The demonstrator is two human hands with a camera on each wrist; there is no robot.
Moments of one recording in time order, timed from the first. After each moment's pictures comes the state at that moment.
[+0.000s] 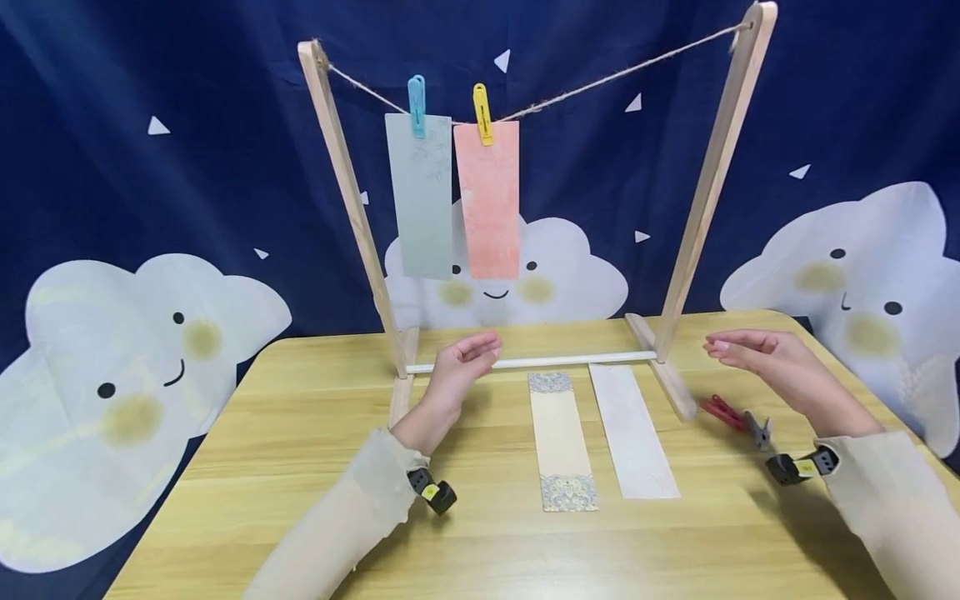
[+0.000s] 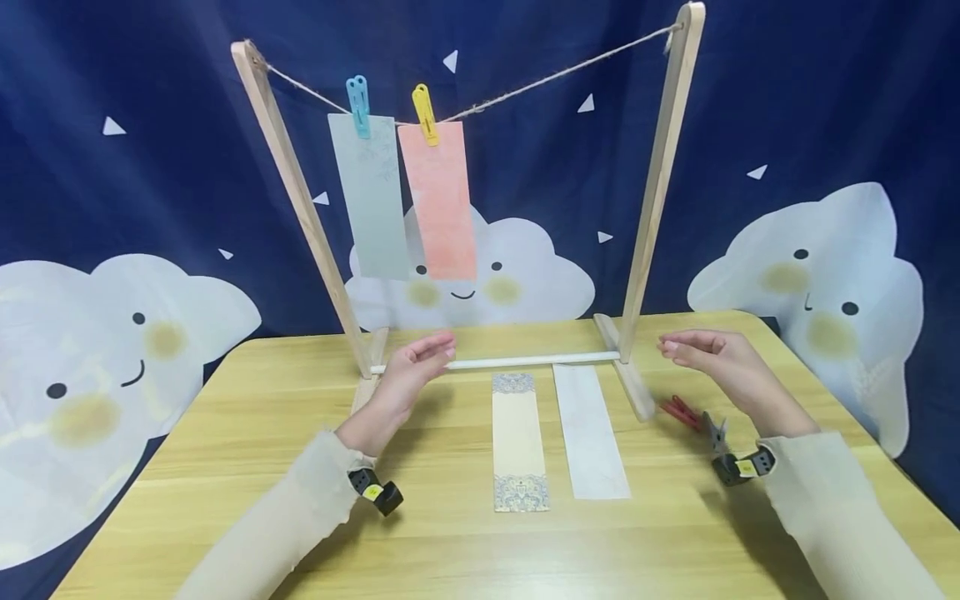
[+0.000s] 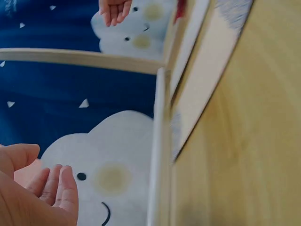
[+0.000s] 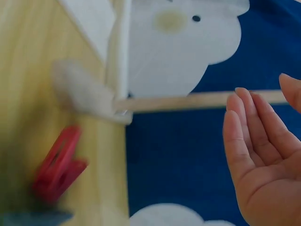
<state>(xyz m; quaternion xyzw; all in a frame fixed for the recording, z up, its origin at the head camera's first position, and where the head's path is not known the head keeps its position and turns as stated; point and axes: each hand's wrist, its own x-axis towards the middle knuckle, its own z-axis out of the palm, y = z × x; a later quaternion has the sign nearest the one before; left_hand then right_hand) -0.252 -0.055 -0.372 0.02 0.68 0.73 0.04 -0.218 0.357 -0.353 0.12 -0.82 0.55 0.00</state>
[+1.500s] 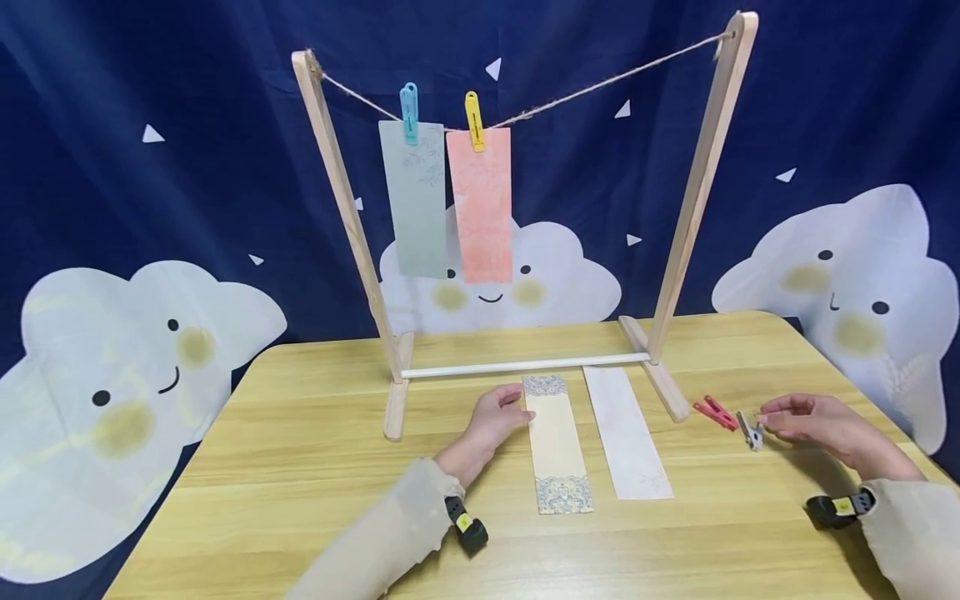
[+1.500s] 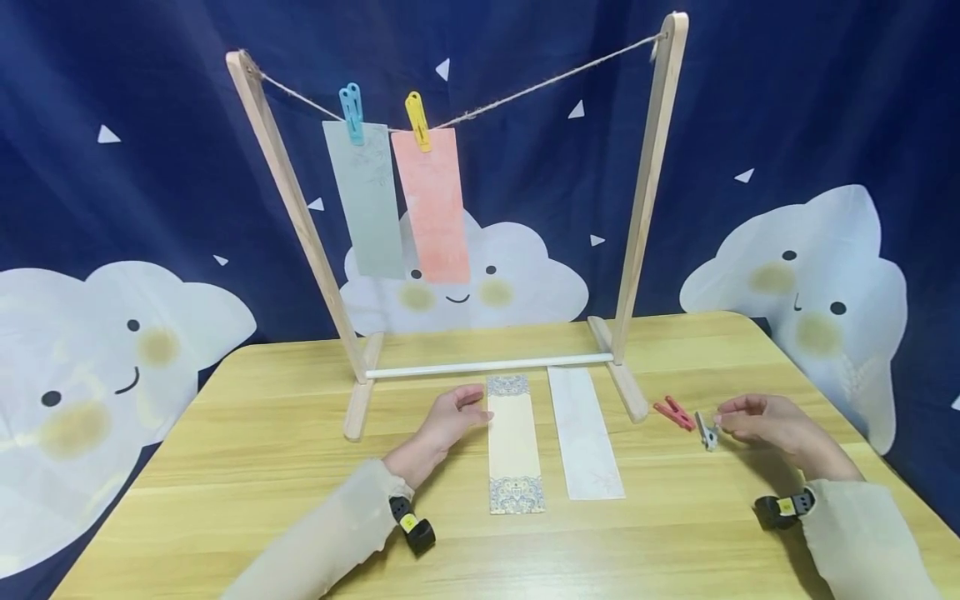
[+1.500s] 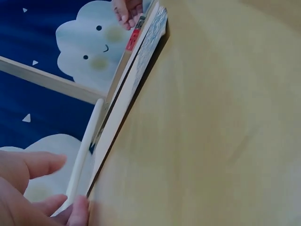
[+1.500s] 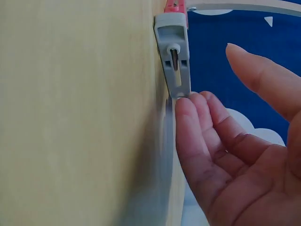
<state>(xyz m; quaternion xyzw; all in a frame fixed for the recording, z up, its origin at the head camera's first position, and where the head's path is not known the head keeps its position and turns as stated) -0.233 -0.014 -0.441 0.01 0.76 0.64 0.11 -0.183 0.433 -0.414 -0.02 -0.88 0.45 -0.14</state>
